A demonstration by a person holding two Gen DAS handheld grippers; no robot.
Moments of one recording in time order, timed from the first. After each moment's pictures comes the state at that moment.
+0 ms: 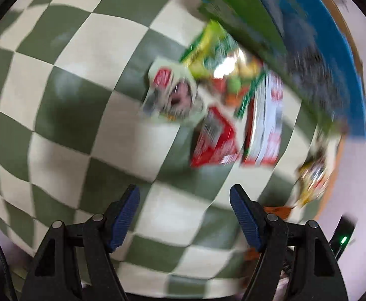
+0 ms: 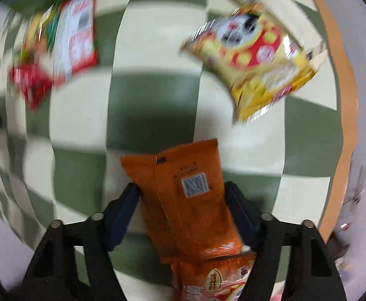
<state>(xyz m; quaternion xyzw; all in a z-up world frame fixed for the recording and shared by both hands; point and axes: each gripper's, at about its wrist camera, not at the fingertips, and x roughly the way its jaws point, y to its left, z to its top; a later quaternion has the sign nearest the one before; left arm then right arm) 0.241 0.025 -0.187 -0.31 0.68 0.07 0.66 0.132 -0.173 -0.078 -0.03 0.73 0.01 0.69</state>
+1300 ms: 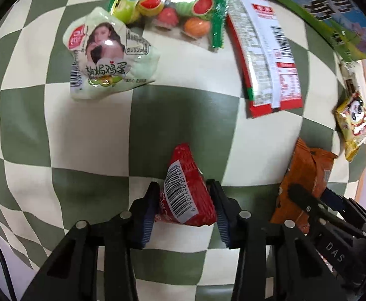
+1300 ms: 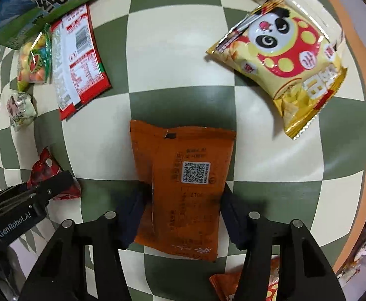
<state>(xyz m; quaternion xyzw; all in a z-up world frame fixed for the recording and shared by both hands) 0.235 -0.059 -0.220 -0.13 0.74 0.01 0.66 0.092 -0.163 -0.081 0.01 0.73 0.01 0.68</state>
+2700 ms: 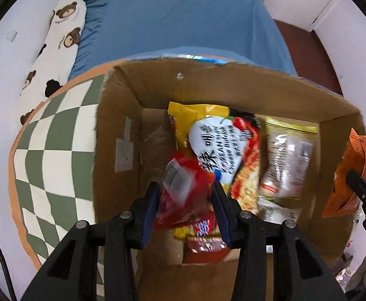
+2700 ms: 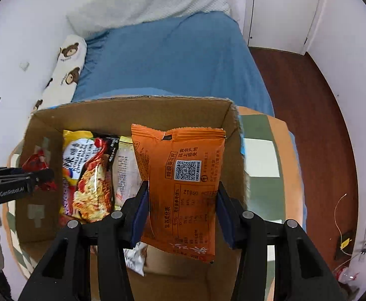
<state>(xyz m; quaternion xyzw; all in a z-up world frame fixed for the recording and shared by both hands) 0.559 -0.004 -0.110 -0.04 0.69 0.03 0.72 0.478 -0.152 0.036 -0.03 0.61 0.05 0.79</state>
